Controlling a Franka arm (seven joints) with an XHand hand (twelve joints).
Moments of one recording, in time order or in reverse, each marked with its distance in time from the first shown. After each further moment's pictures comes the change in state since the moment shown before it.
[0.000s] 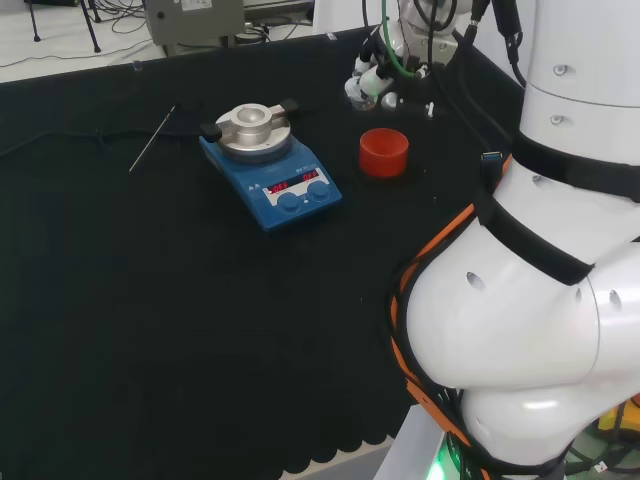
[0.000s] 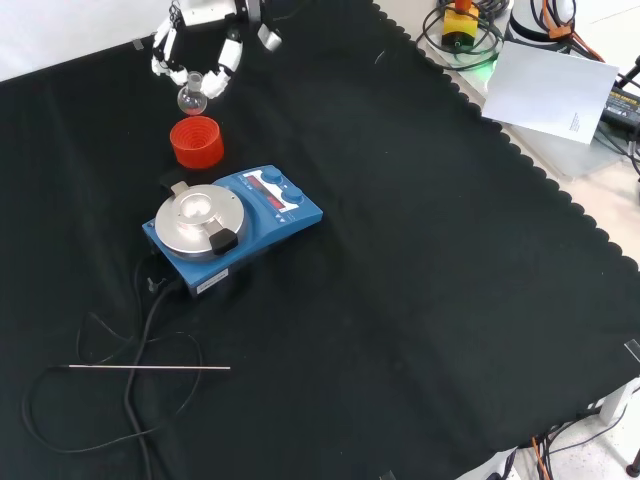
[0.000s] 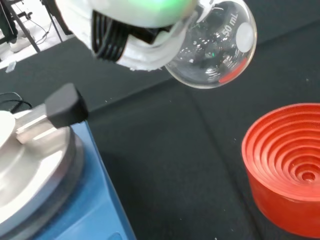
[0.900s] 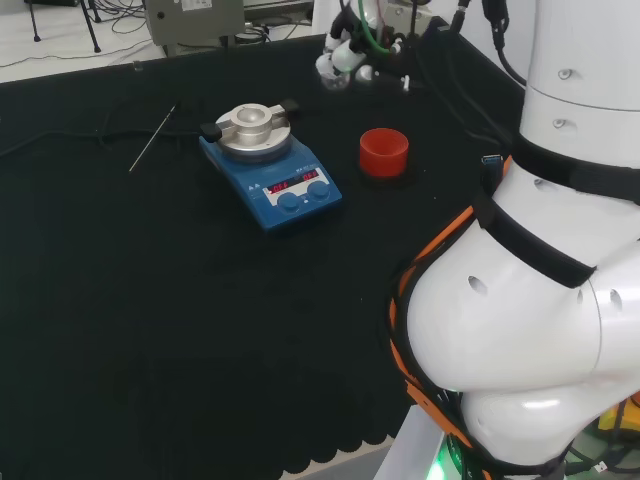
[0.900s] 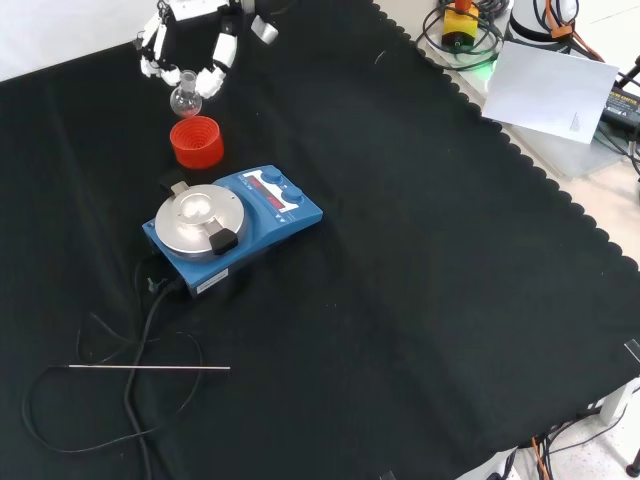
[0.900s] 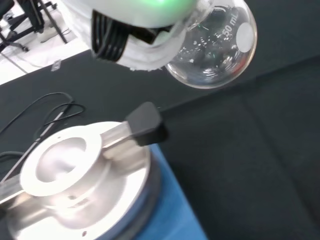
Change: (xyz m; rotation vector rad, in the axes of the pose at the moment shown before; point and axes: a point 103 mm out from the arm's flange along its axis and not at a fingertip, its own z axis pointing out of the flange) arm 0.062 0.012 -0.023 0.042 0.016 -0.072
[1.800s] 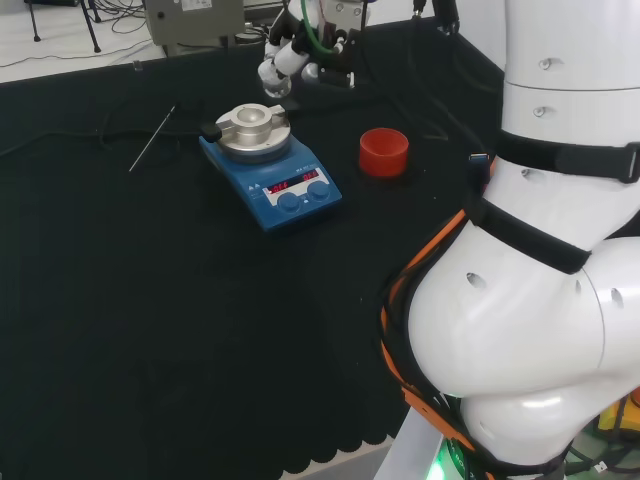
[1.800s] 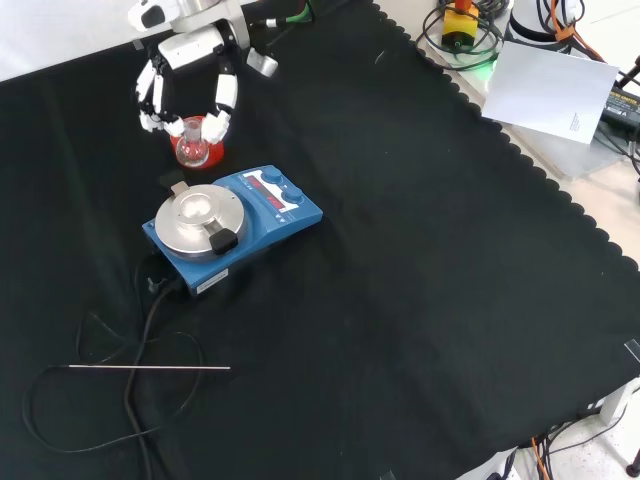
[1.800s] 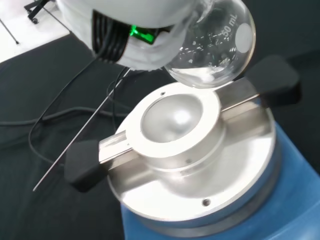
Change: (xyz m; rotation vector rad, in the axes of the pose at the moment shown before) arm 0.079 0.022 0.037 0.122 0.028 -0.108
